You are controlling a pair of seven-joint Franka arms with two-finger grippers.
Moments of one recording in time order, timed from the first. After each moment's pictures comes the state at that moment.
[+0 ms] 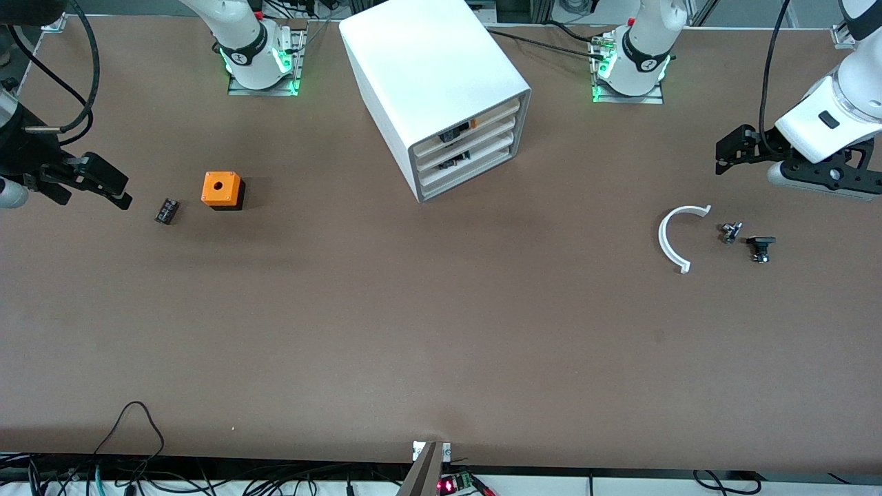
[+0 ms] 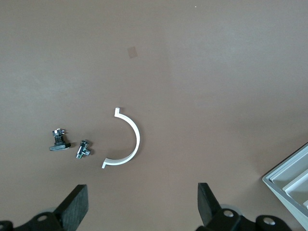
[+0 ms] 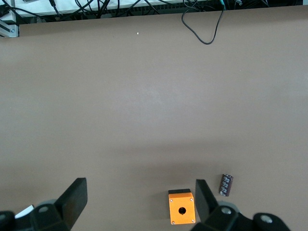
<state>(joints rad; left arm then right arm) -0.08 -0.02 0.01 -1.68 0.01 1.61 0.10 0.13 0.07 -0.07 -1.52 0.00 1.74 0.15</state>
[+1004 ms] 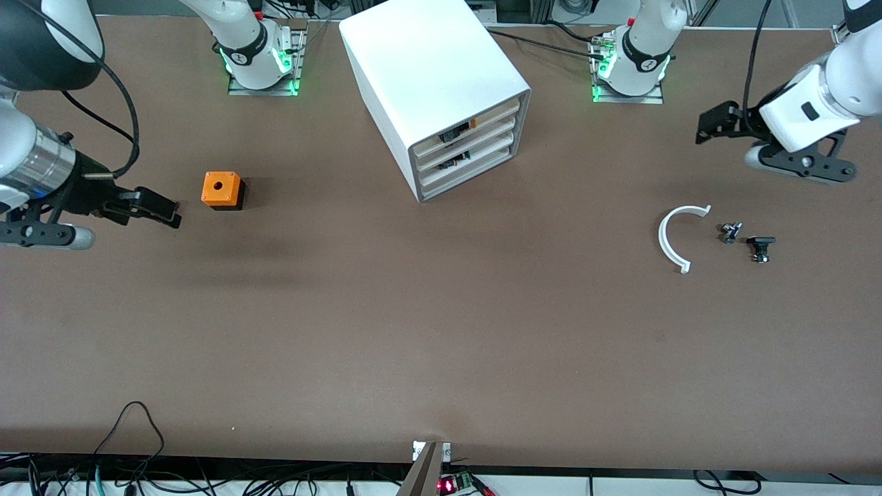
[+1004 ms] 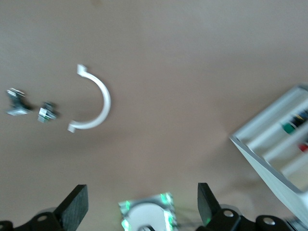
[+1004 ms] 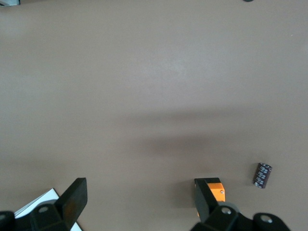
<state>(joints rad) -0.09 -0.02 0.00 -1.66 -0.12 1.37 0.09 0.14 0.19 -0.07 -1.53 0.12 1.72 0.15</state>
